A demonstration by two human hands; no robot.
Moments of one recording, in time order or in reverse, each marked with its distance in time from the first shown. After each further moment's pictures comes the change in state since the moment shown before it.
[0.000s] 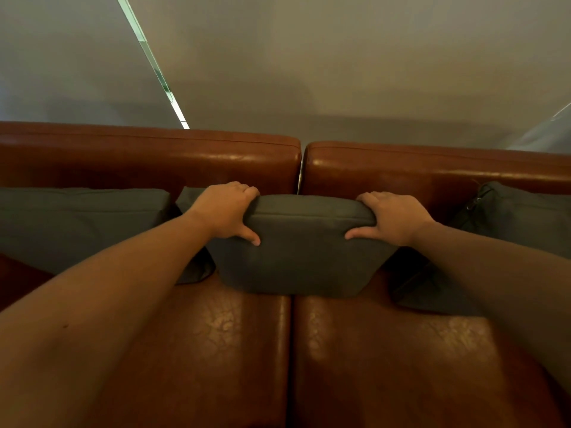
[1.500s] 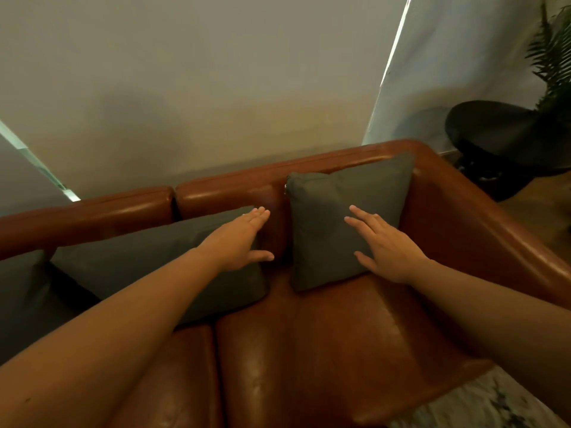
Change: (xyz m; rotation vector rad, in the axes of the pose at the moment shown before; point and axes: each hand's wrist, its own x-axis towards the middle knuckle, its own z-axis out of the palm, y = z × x) left_hand -0.010 0.312 -0.087 -0.254 0.040 0.309; right_hand -0.354 0.072 -0.012 0.082 0.217 0.341
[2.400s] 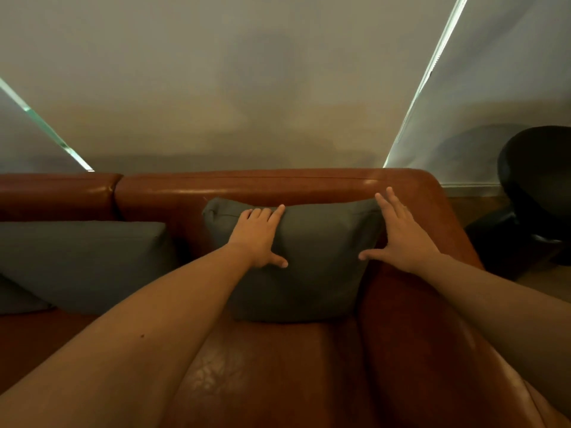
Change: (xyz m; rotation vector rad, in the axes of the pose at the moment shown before) left_hand 0.276 0.123 0.069 0.236 -0.052 -0.395; right_hand 0.124 0.317 0.010 0.253 -0.121 0.070
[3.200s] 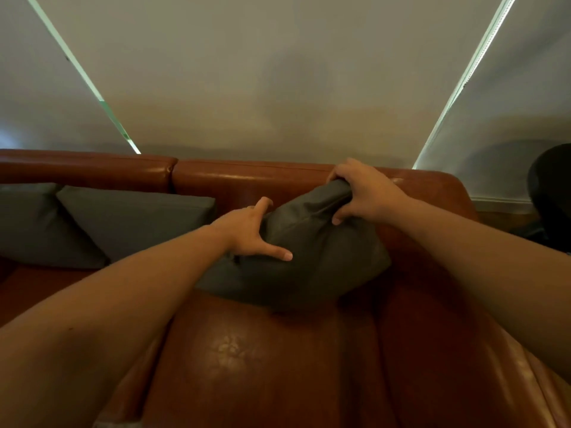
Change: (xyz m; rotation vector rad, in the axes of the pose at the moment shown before) left_hand -0.128 -0.039 -0.044 -0.454 -0.096 -0.156; right_hand -0.015 -0.159 -0.074 0.083 -0.058 -0.440
